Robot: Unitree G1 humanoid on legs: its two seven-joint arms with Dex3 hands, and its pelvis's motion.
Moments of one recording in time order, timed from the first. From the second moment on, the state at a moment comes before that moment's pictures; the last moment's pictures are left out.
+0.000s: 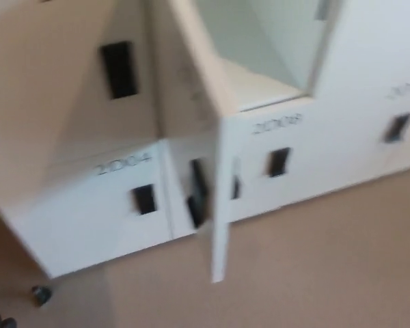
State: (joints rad) left_arm -0.06 0.43 0.50 1.06 -0.34 0.01 -0.41; right_arm 0.04 -0.32 -0.36 0.84 0.24 0.03 0.25
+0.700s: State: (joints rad) left_arm -0.03 0.42 0.48 1.04 -0.33 0.00 -0.41; right_arm 0.04 -0.32 -0.33 0.86 0.23 0.00 0.25
